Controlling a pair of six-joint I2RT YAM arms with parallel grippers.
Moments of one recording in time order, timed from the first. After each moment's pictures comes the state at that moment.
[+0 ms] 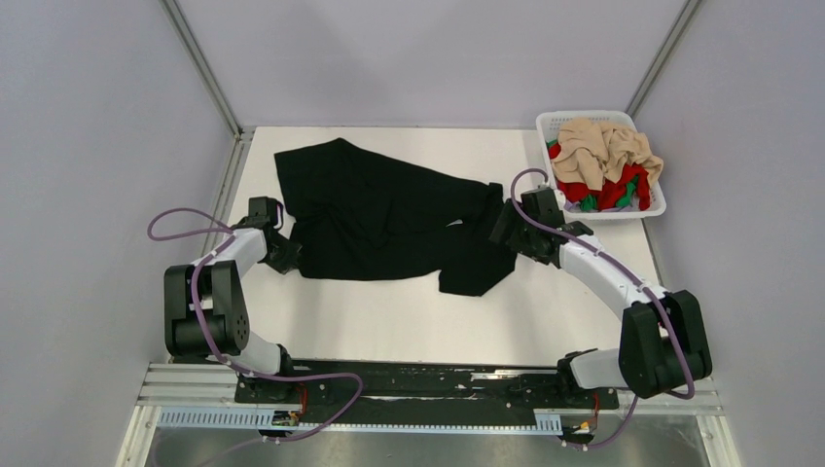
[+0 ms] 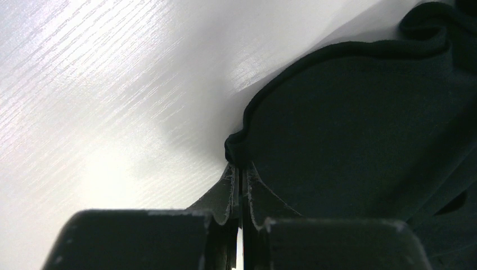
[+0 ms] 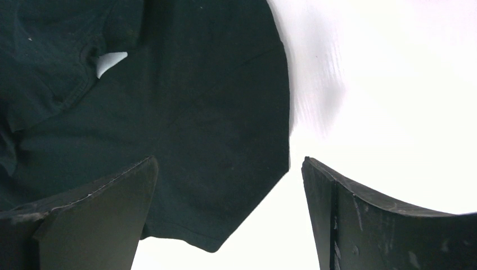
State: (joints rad) left arm 0.10 1.50 0.79 -0.48 -0.08 -0.89; right arm 0.31 1.35 0.85 -0.41 0.12 0.67
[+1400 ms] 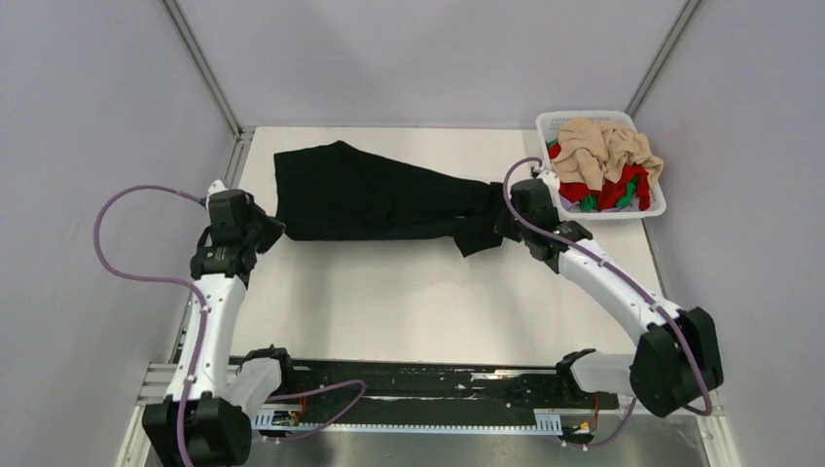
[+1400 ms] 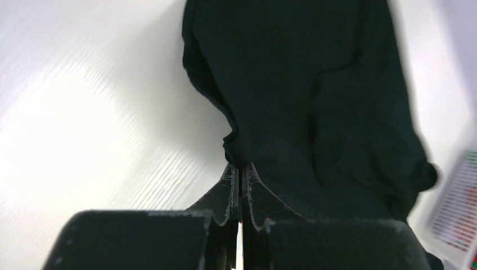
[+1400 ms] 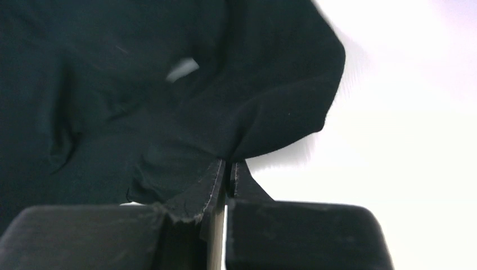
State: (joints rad) left arm 0.10 0.97 0.83 -0.57 -0.02 -0.74; right arm 0.43 1.31 0.89 -0.33 0.22 0.72
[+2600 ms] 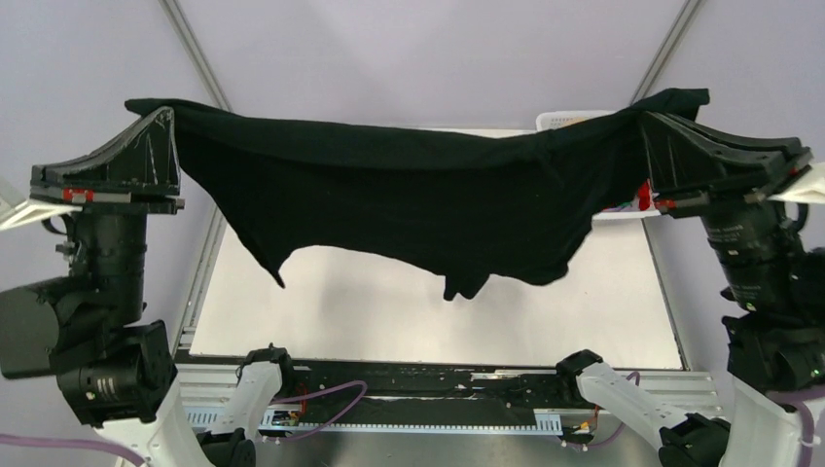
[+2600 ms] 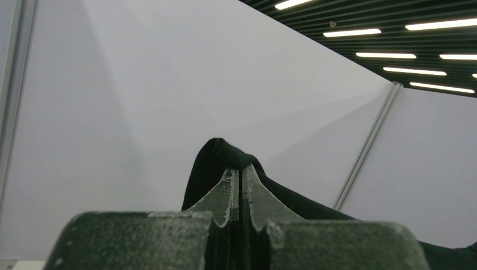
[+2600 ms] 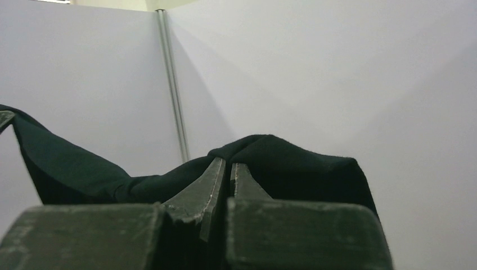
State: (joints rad) left arm 0.10 0.81 1.85 -0.38 0.19 -0.57; right arm 0.43 0.88 1.87 -0.40 -0.11 0.19
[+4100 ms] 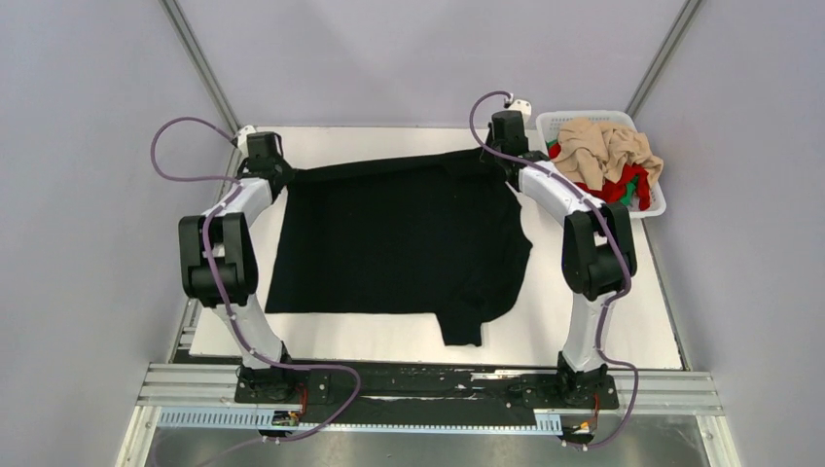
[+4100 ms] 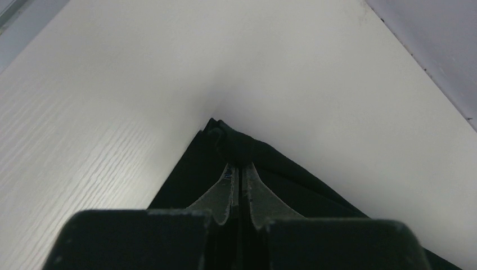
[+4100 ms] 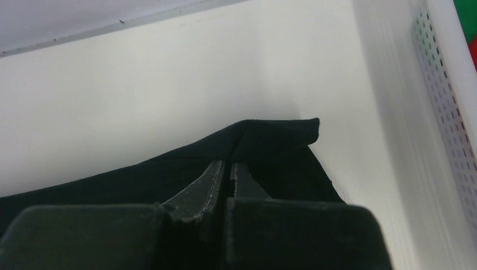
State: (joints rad) left arm 0.08 1.78 1.23 -0.07 -0.20 -0.59; right arm 0.30 1.94 1.53 -0.11 0.26 0.40
